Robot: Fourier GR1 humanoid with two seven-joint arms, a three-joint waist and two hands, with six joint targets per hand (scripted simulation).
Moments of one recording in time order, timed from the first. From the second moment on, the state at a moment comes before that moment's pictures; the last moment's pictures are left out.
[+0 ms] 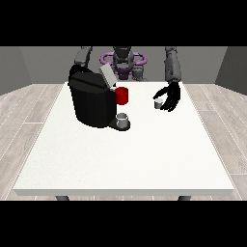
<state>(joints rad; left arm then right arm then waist) -0.54 0.37 0.03 -0.69 -0.50 0.05 -0.19 -0.22 -0.03 -0.05 -1.39 0.02 -0.15 -0.04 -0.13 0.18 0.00</state>
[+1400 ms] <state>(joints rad) -0.74 0.37 0.01 -0.66 -0.61 -0.01 -0.28 -0.24 -0.04 -0.09 -1.27 -0.04 -0.15 -0.07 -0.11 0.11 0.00</state>
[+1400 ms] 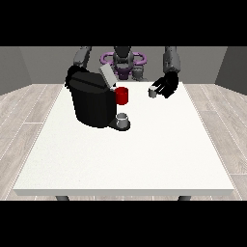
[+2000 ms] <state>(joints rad) -0.89 0.39 0.04 -0.69 -0.61 -0.12 -0.21 -0.26 -0.03 -0.05 -1.26 -0.03 -0.13 -0.08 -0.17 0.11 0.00</state>
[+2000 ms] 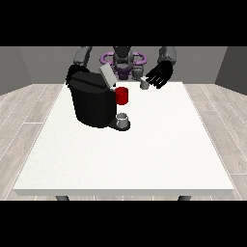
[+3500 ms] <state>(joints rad) -1.15 0.45 0.12 -0.63 -0.63 -0.14 -0.12 -0.34 -0.03 -0.02 -1.38 -0.01 -0.17 -0.04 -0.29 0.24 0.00</state>
